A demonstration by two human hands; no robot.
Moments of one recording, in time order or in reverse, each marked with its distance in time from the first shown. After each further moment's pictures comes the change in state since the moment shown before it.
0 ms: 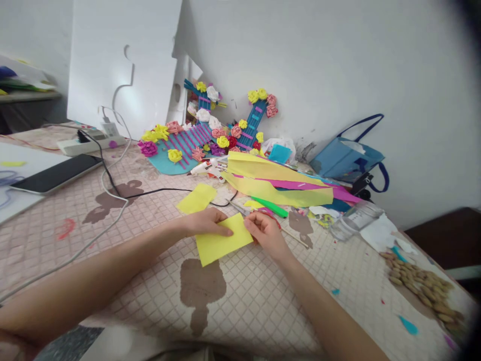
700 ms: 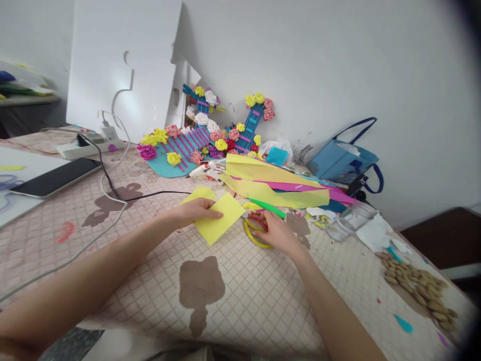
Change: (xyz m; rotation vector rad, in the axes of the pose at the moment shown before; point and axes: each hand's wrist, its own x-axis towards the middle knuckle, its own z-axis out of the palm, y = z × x) left_hand -0.003 -0.003 -0.026 -0.367 0.056 0.022; right_hand 0.012 0.018 -0.054 -1.077 0.016 -0.028
